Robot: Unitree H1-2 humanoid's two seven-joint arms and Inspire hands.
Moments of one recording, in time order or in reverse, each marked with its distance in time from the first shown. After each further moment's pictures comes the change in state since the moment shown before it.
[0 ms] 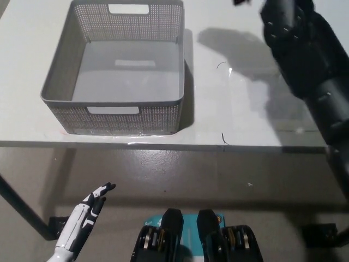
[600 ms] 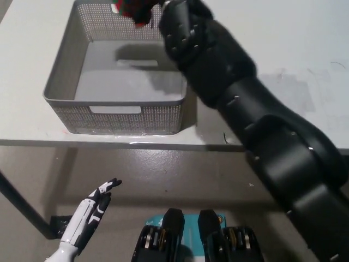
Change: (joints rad) left_arm -0.023 0.001 -0.023 -0.010 0.023 0.003 -0.006; right_arm -0.141 0.283 0.017 0.326 -0.006 0.008 -0.038
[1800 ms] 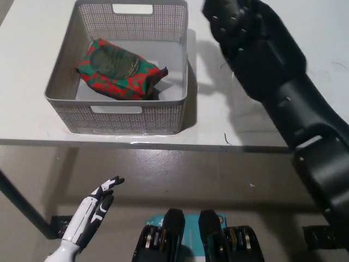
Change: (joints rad) left_arm -0.003 0.003 -0.004 -0.017 0.010 0.005 -0.002; right_arm 0.206 -0.214 -0.027 -0.569 0.034 0.202 0.325
